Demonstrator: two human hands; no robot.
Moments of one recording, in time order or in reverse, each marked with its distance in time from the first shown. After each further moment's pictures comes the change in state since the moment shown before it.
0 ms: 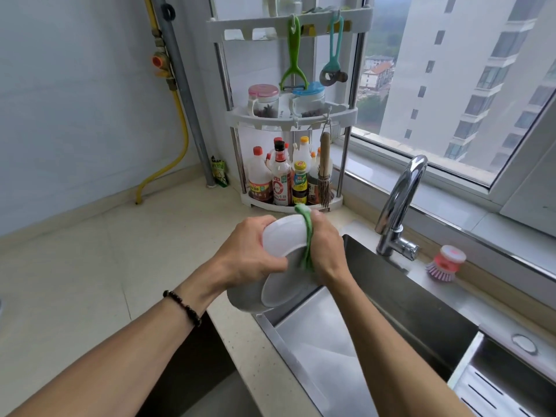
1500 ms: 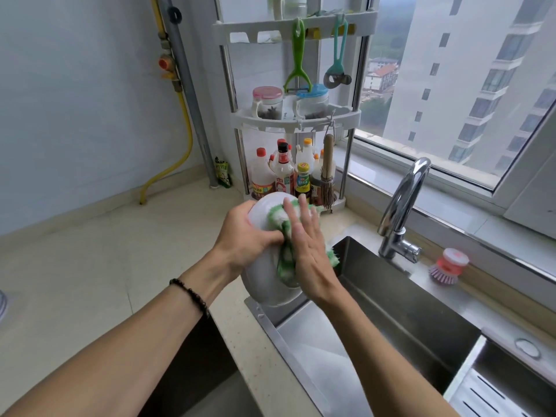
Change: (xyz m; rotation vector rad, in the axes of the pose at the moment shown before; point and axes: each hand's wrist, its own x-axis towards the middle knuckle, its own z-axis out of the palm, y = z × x) left_hand 0.009 0.003 -0.002 -0.447 0.279 -0.211; right_hand -0.028 -0.016 0.003 -0.217 -0.235 -0.247
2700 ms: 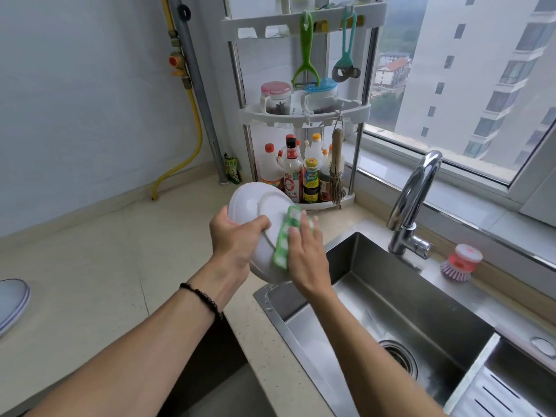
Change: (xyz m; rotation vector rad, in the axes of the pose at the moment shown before) left_hand -0.010 -0.007 0.004 -0.245 0.449 -0.136; right_hand 0.001 0.010 0.035 0.031 0.095 0.326
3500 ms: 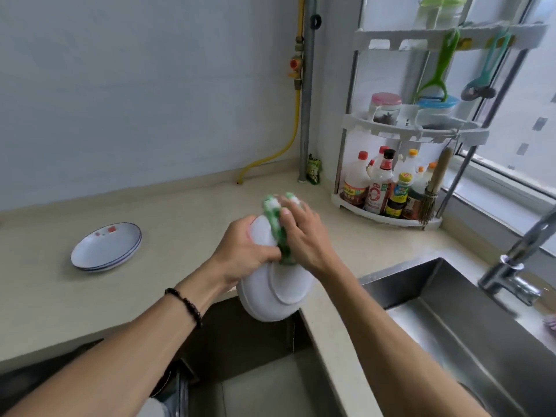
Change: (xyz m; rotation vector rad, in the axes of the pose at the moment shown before) left_hand 0.002 -0.001 -0.196 0.271 -0.256 0.116; right_hand -0.034 -0.105 0.118 -0.068 -0.336 -0.468
